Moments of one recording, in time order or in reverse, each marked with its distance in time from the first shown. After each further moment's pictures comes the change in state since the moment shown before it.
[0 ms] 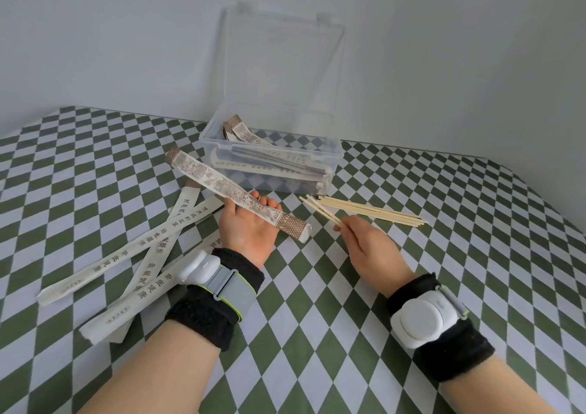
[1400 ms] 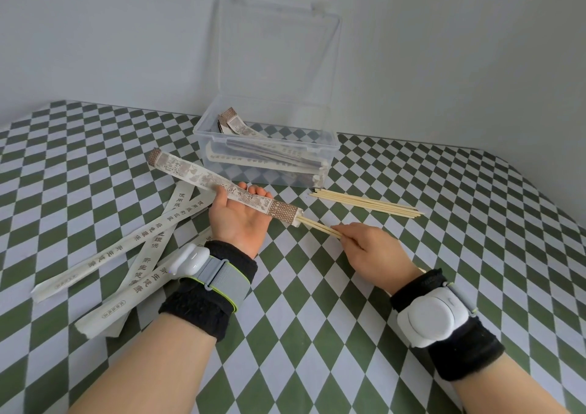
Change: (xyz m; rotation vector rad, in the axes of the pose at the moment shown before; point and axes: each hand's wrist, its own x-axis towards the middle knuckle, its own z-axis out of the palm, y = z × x) left_hand -0.002 0.005 0.002 -0.060 -0.013 0.027; right_hand -0.007 0.003 -0.003 -0.092 -0.134 0.021
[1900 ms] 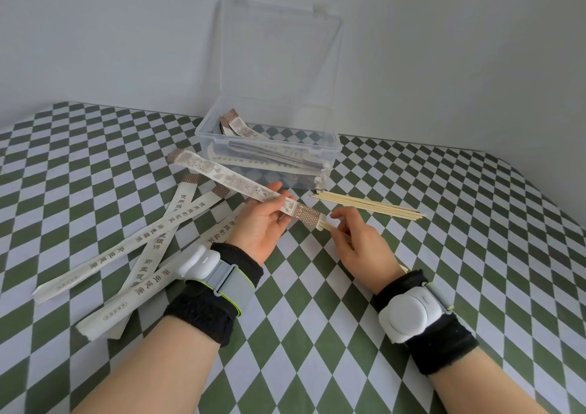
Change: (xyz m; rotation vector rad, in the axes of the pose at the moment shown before) left_hand -0.006 -0.014 0.004 0.436 -0.118 -0.124; right_hand 0.005 -0.008 0.014 0.127 0.159 -0.034
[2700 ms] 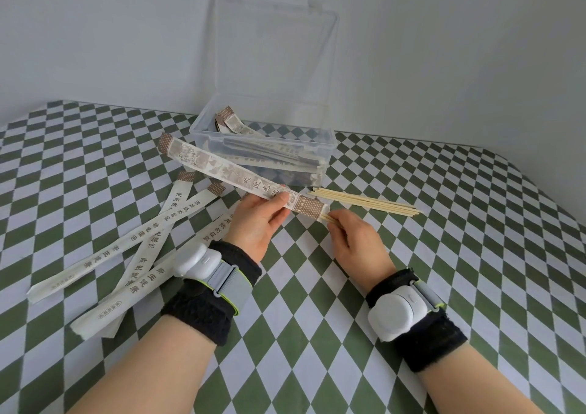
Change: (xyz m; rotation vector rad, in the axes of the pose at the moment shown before) left_hand -0.002 -0.004 -0.001 0.182 0.057 0.093; right_hand 0.001 0.007 0.011 0.017 0.179 -0.070
